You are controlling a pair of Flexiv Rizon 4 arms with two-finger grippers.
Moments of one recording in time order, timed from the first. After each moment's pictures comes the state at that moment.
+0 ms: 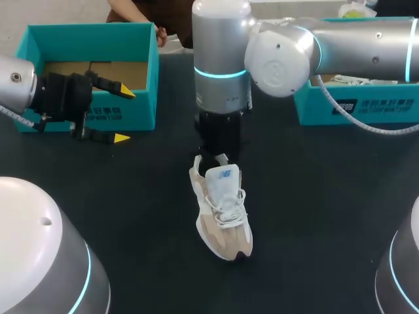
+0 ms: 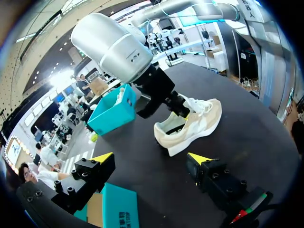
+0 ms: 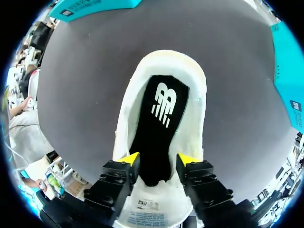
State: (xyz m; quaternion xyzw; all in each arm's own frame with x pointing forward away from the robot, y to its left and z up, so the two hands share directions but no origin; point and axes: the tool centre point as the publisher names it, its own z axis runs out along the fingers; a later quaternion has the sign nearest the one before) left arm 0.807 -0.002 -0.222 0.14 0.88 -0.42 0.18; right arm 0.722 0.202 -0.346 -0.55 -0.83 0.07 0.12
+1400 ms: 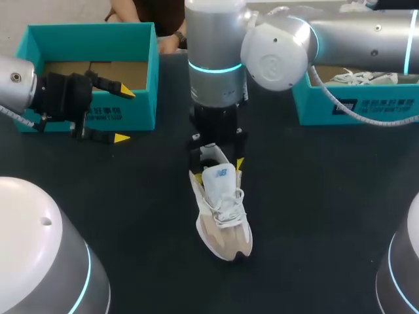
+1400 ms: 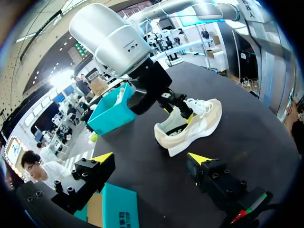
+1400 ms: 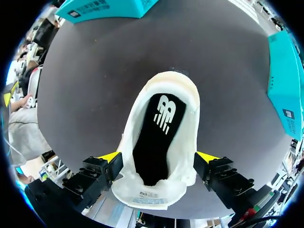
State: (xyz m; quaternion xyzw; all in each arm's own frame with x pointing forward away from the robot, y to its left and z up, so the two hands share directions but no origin) left arm 0.807 -0.002 -0.222 0.14 0.88 -0.42 0.18; right arm 0.739 0.207 -0.325 -0.53 -0.84 0.06 0.08
